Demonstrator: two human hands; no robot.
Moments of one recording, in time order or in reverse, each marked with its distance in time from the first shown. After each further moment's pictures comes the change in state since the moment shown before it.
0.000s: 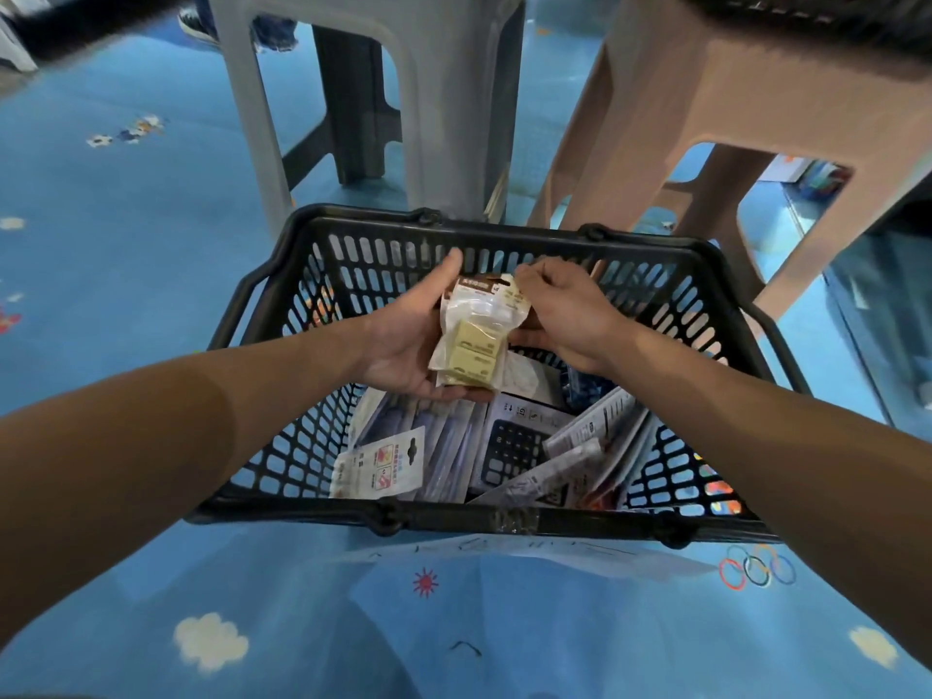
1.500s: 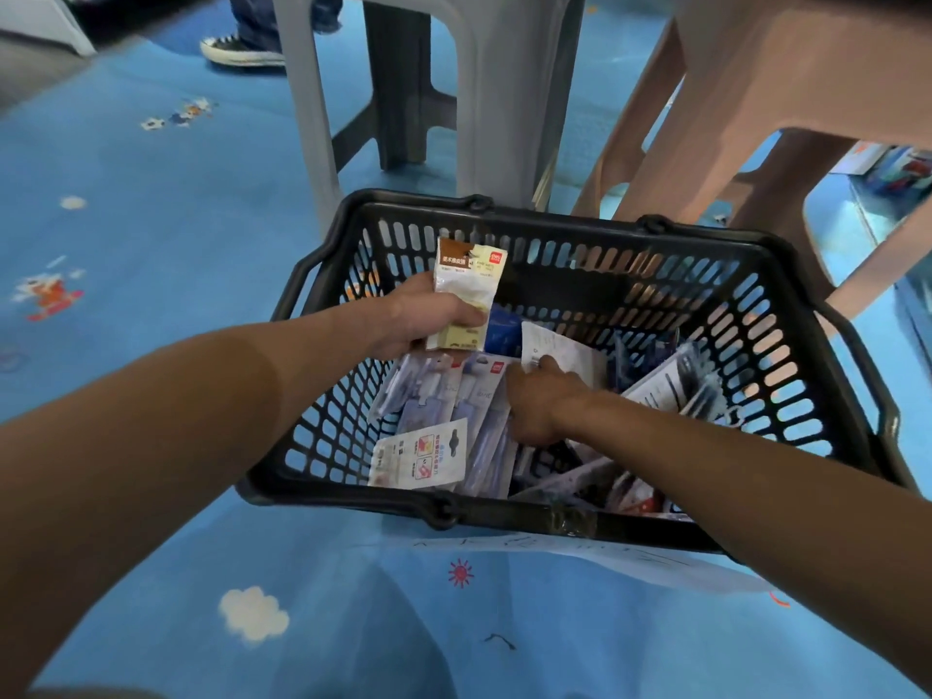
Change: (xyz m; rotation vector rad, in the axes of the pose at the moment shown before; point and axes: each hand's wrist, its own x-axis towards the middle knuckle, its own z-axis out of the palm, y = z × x) left_hand -0.004 -0.005 -0.031 0.146 0.574 0.151; right_hand 0.006 0.081 0.052 -1.552 -0.408 0.089
